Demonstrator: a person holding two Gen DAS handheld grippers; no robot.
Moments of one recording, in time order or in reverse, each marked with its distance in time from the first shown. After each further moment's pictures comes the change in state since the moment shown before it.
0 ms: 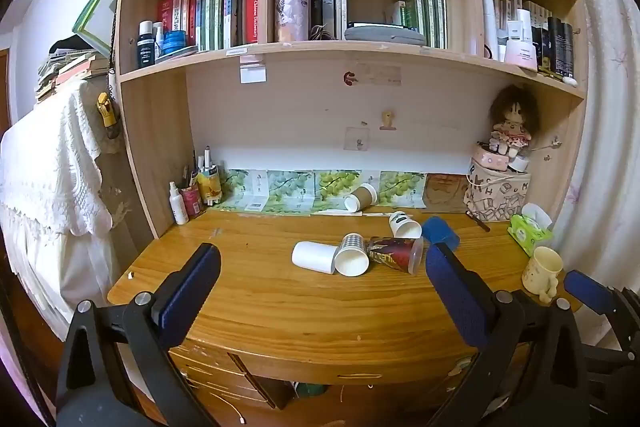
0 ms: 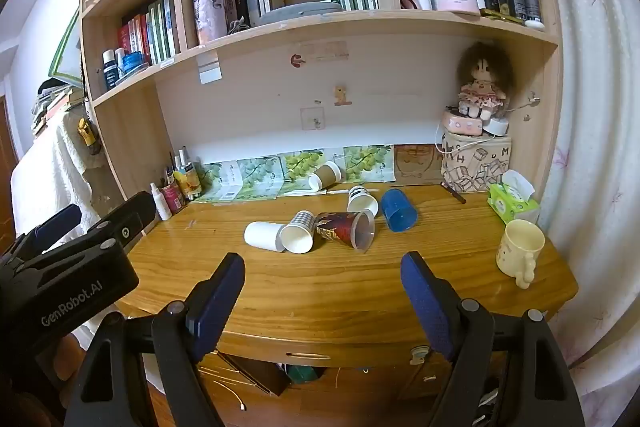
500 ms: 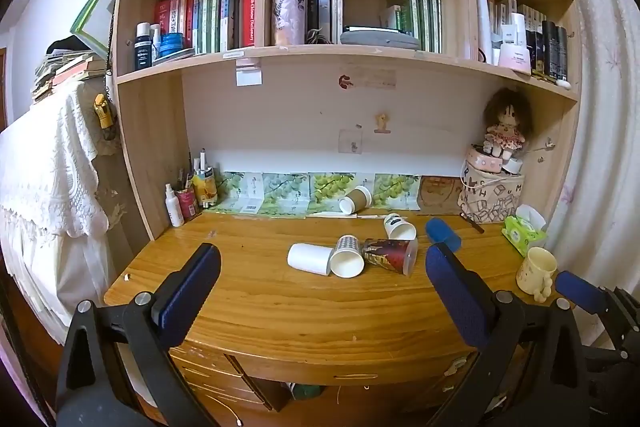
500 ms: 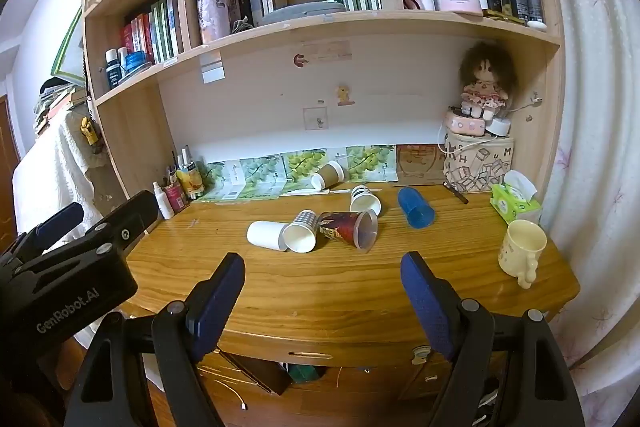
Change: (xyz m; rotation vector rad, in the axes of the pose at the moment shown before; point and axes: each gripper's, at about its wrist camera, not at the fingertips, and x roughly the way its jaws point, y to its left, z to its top) left arm -0.006 -0.007 0.005 -0.005 -0.007 -0.009; right arm -0.001 0.001 0.000 0.002 -0.001 0.003
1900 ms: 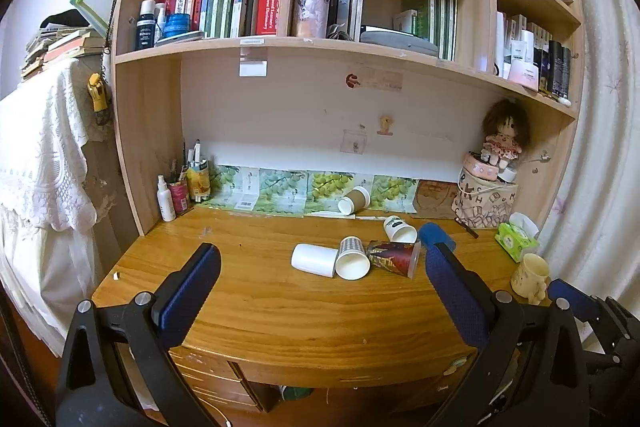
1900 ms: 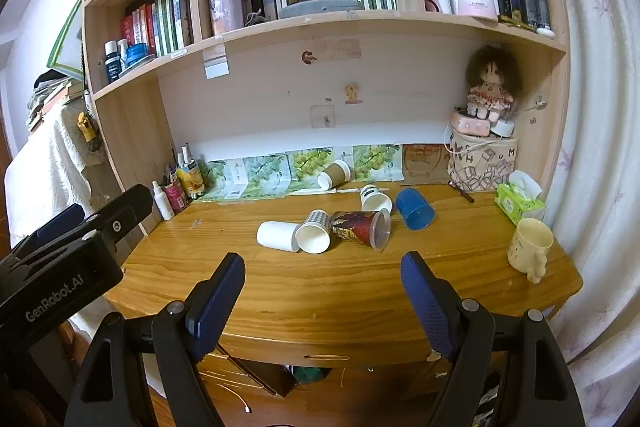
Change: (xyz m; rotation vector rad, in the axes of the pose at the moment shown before) left arm 0.017 0.059 -0.001 -0.055 0.012 -0.090; right arm 0.011 0.044 0.001 -0.011 0.008 -0.030
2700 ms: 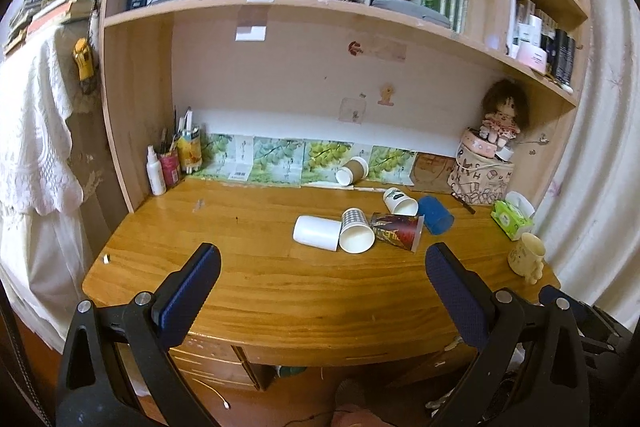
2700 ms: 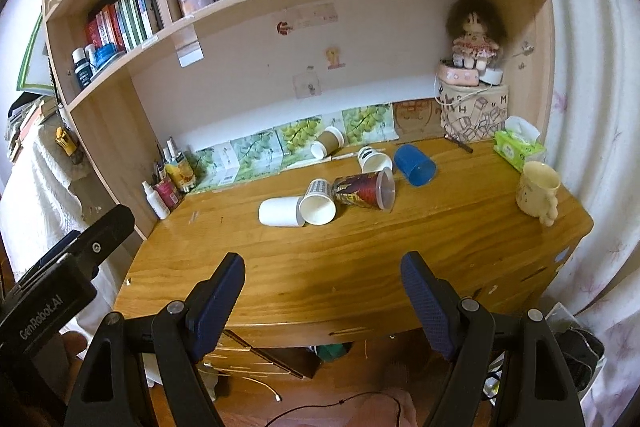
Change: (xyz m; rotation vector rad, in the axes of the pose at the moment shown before) left arm 0.026 0.040 -0.004 -0.027 0.122 -0.060; right arm 0.024 0.015 -0.014 0.144 0.103 -0.027
